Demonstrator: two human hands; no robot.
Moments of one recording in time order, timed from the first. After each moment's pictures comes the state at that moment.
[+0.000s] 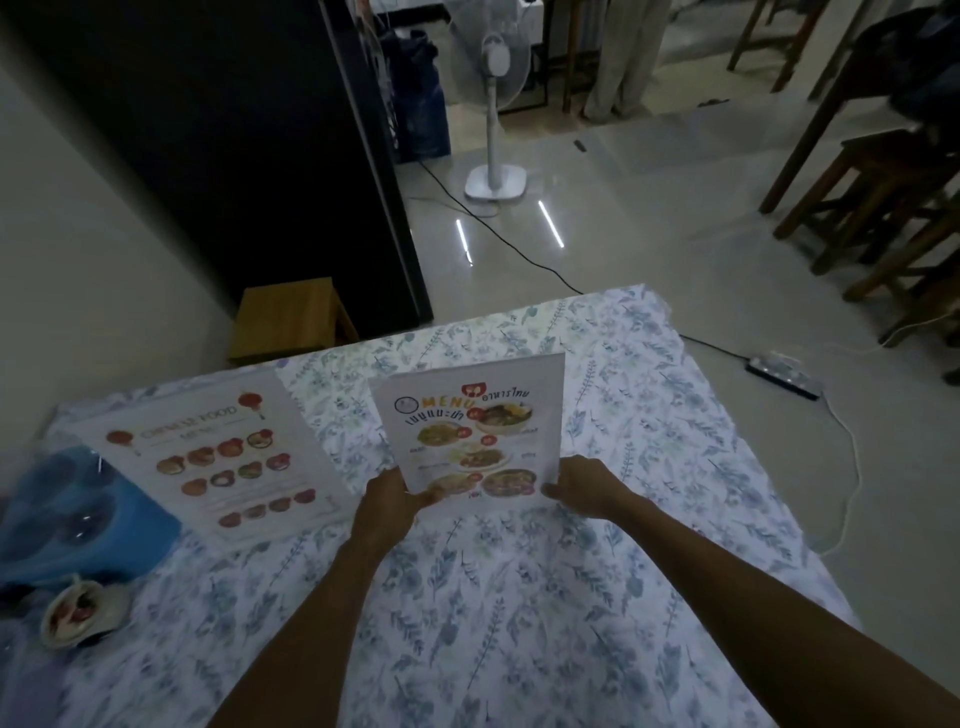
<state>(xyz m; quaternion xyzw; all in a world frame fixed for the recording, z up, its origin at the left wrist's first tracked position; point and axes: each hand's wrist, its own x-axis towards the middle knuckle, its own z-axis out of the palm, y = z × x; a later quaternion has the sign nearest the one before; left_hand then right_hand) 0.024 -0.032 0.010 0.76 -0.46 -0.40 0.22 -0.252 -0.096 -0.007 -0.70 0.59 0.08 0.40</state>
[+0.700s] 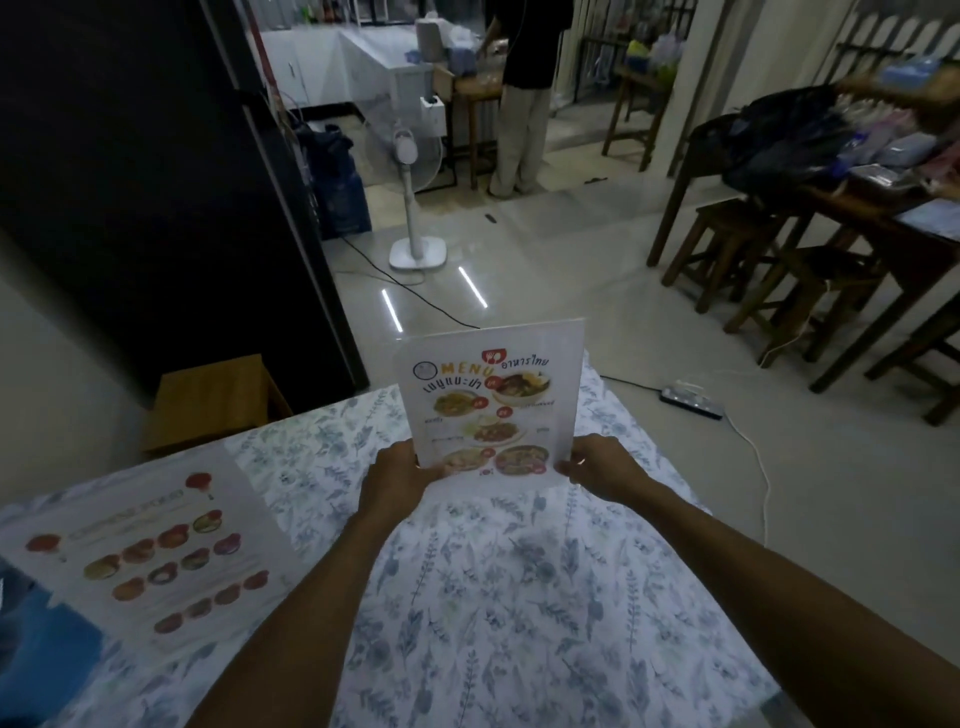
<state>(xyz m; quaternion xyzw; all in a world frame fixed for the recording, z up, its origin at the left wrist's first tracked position) -0.025 -0.102 0.076 0.68 -0.60 -0.36 0.22 -0.314 -0.094 0.091 -0.67 0.67 -0.07 0.30</state>
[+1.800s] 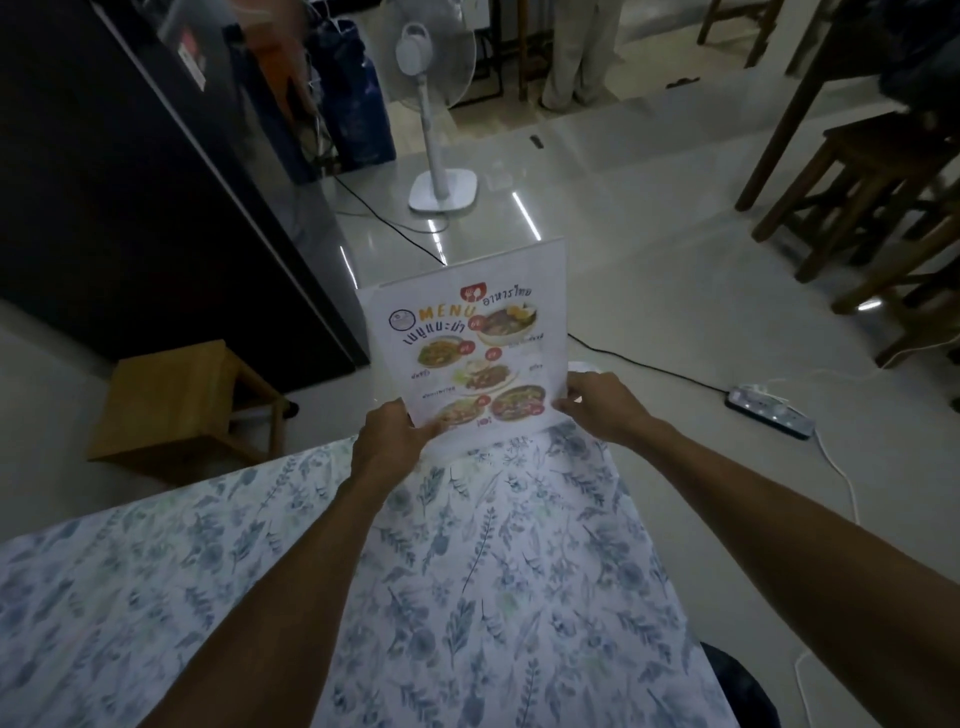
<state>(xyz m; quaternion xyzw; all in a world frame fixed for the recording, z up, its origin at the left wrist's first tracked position) -0.161 -0.407 -0.004 0.77 -0.54 -0.30 0.16 -0.441 -0.460 -0.020 -0.73 0.62 -0.06 0.29</state>
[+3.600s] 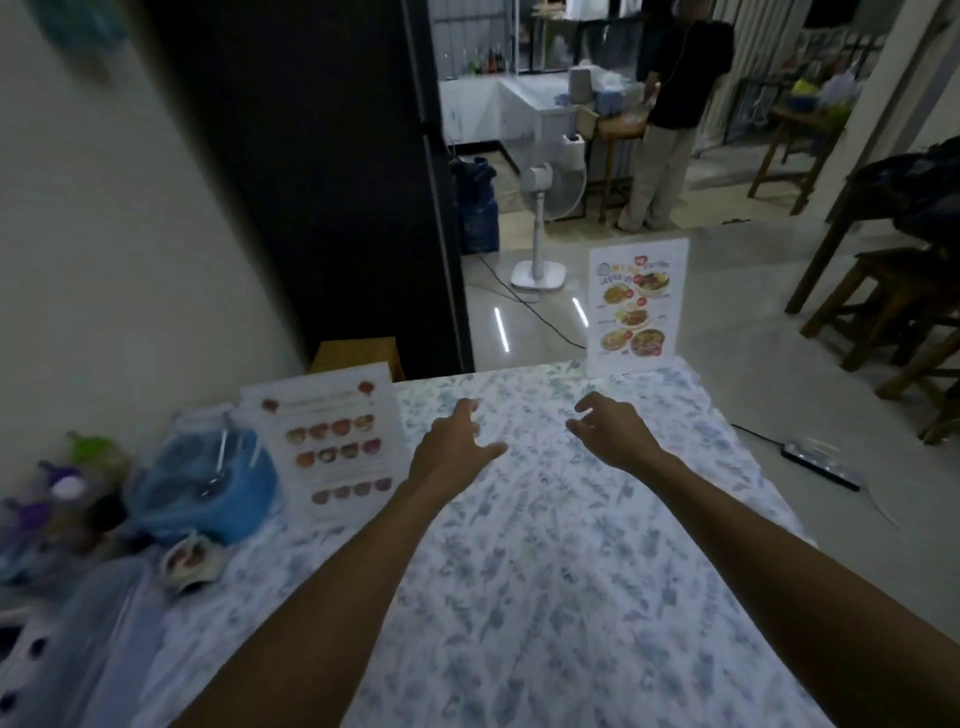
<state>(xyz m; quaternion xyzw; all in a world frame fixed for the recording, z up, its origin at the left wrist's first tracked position) 0.006 0.000 0.135 0.72 -0.58 -0.27 0.26 -0.221 -0.072 0.122 -0.70 0.63 -0.18 0.29</state>
